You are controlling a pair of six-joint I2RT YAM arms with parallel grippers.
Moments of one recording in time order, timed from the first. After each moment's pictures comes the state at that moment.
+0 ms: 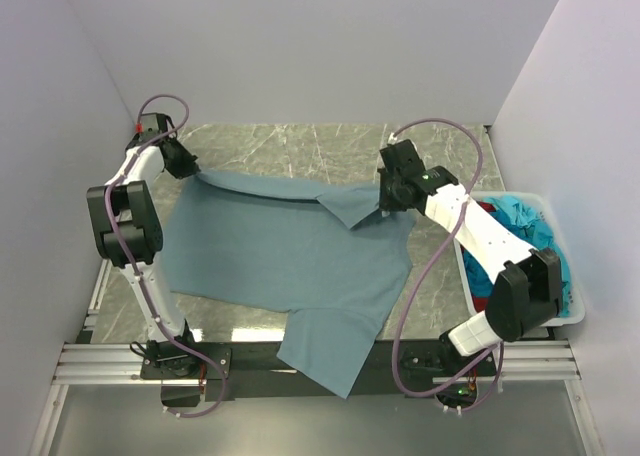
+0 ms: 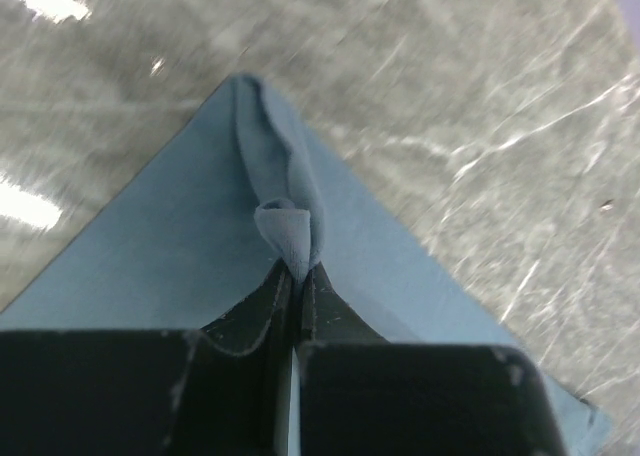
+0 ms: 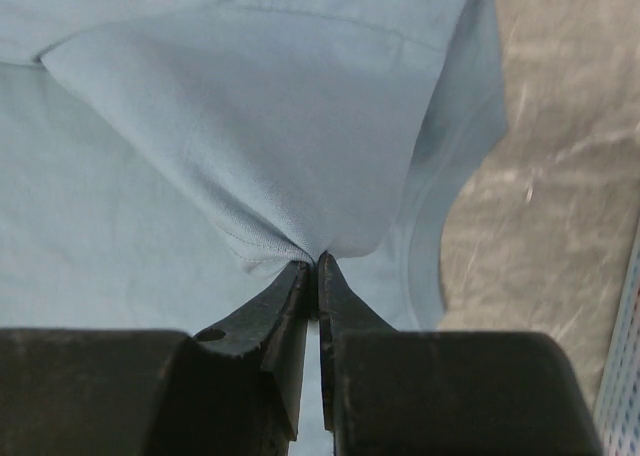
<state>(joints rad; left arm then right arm) 0.17 2.05 1.62 -0.46 0.15 -0.64 0.44 1.49 1.28 -0.73 0.20 0.40</state>
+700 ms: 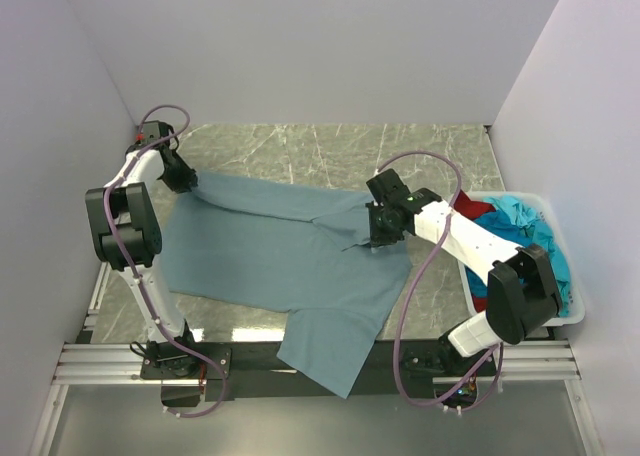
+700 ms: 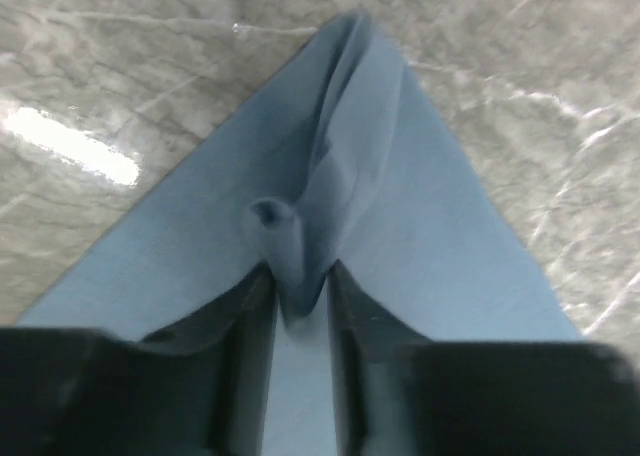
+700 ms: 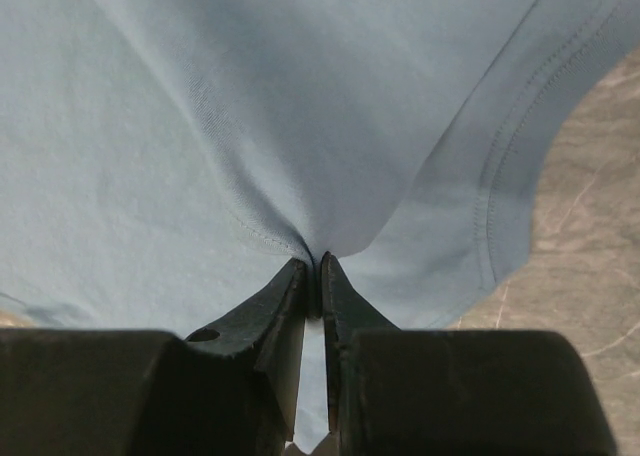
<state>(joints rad) 0.17 2.01 1.55 -0.58 0.04 -0.58 0.52 1.48 1.07 -0.73 0.06 0.46</state>
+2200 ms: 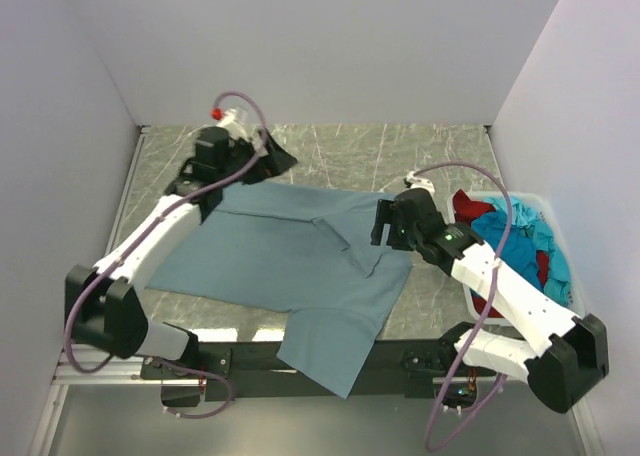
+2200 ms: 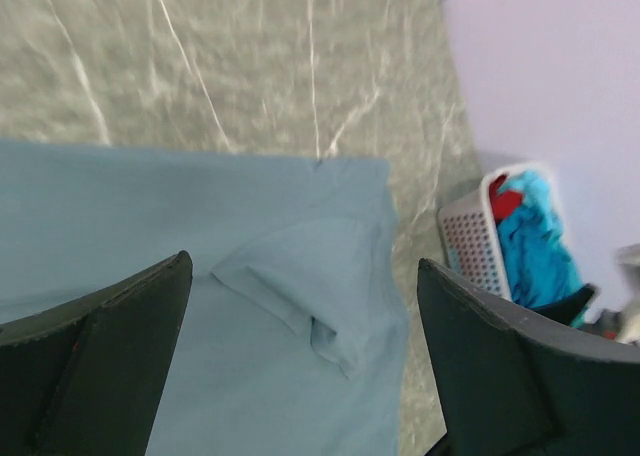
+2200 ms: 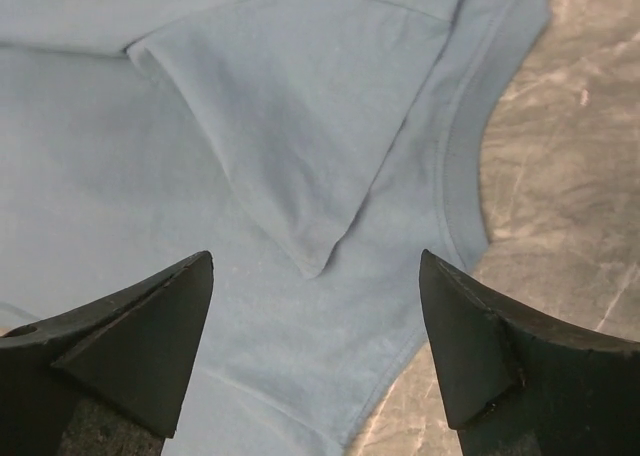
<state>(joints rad) -0.31 1.36 1.16 -0.12 0.30 -0.64 0.56 1.11 0.88 -0.60 0.23 0.56</state>
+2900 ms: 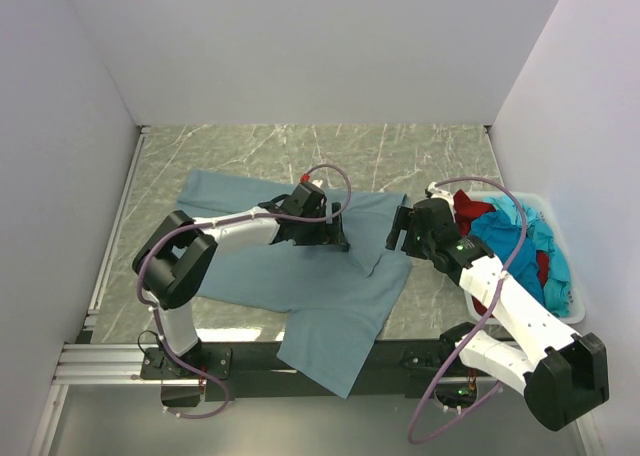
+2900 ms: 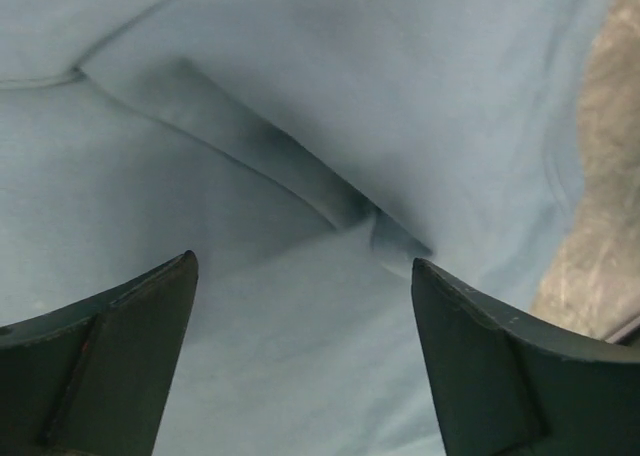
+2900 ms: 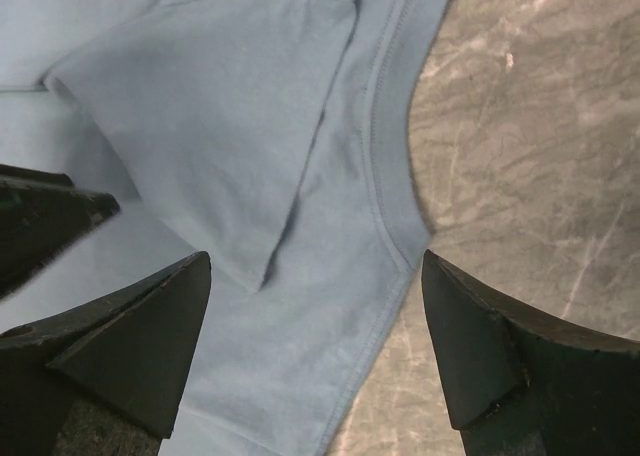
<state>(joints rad) -0.75 1.81 1.13 -0.17 0.10 -0.70 0.40 1.00 0.71 -0.53 0.19 0.58</state>
